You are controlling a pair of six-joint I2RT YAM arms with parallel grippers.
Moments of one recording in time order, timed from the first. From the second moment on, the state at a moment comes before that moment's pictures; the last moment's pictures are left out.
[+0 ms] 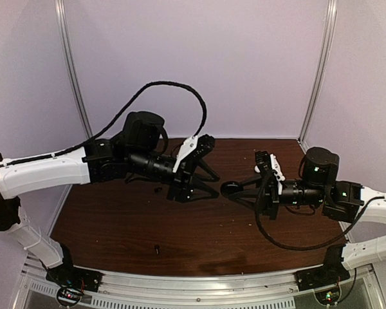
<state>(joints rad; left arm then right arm) -1.05 1.49 1.31 -0.21 0.62 0.22 0.98 0.92 0.71 0.09 -0.42 -0.07</state>
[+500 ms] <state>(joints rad) -1.08 1.53 1.36 -0.20 0.61 0.22 0.98 0.92 0.71 0.10 -0.42 -0.05</state>
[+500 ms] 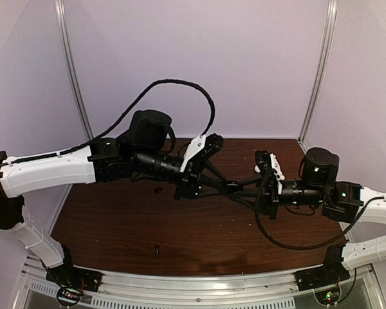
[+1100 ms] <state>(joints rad) -1.10 1.56 1.38 -0.21 0.59 0.24 0.98 0.90 0.68 0.11 -0.40 -0.05</state>
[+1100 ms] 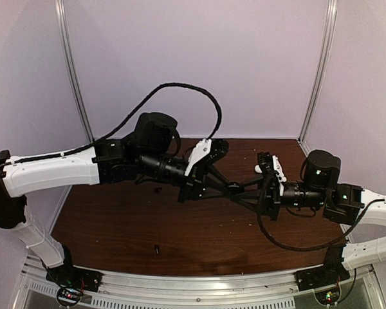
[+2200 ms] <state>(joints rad) -1.10 1.56 1.38 -0.18 0.58 0.19 0.96 0.90 0.68 0.10 -0.39 -0.08</state>
